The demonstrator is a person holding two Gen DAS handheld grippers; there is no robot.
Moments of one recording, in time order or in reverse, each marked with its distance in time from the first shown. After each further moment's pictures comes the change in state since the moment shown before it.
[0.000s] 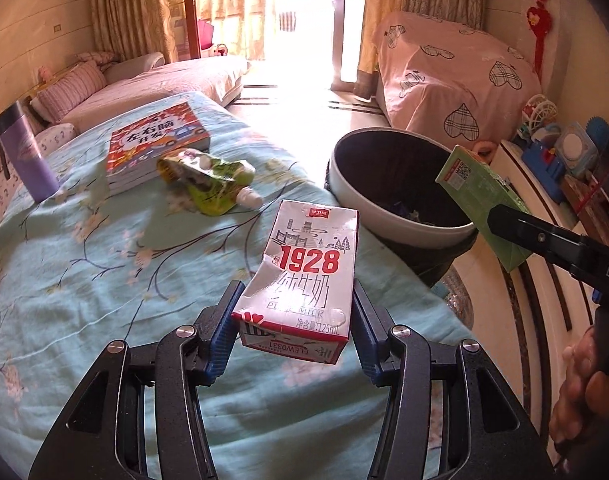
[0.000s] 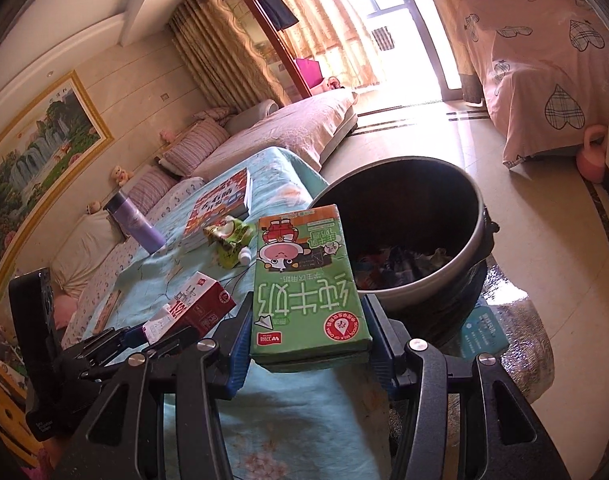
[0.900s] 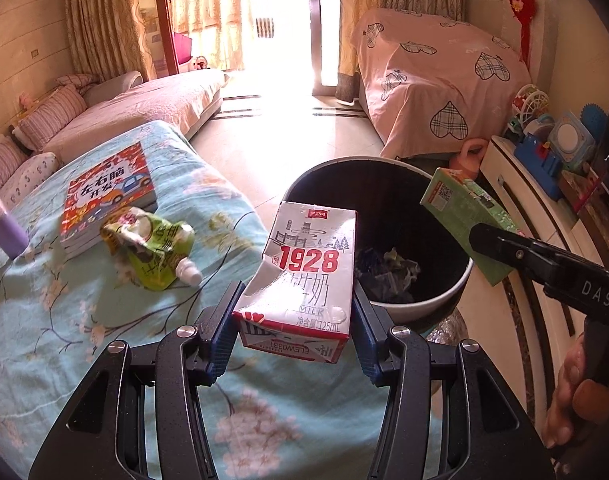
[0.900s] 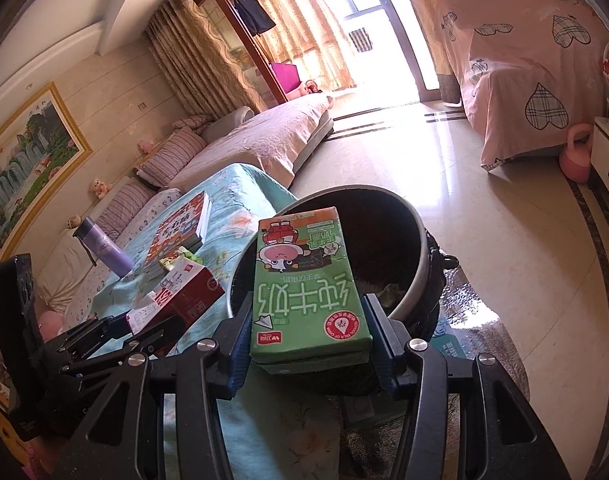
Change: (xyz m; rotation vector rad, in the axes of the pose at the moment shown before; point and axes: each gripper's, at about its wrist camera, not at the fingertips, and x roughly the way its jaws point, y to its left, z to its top) left arm 0.039 -0.051 0.061 0.073 -0.018 -0.016; right arm 0.014 -0.053 0.041 0.034 -0.002 -0.062
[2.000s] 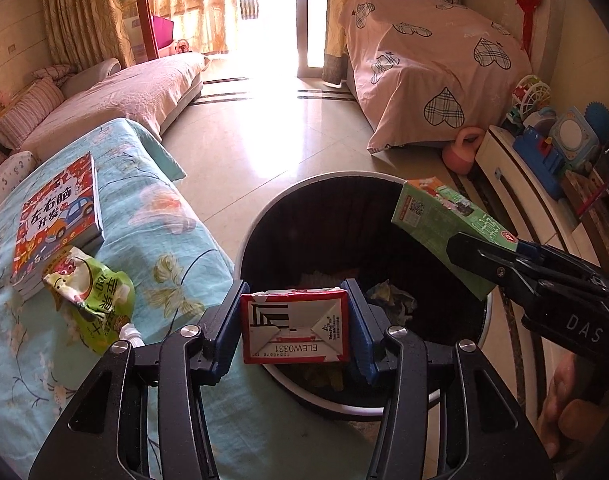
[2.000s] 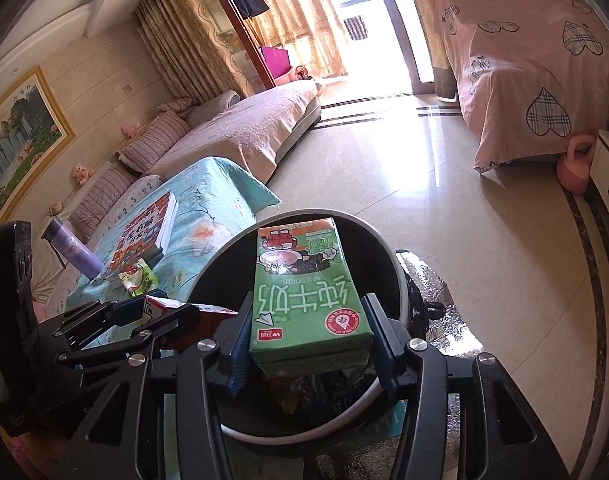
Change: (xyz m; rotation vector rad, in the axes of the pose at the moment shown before) left arm 0.064 -0.018 0.051 0.013 0.080 -0.054; right arm 0.046 -0.023 0.043 -0.029 0.059 -0.056
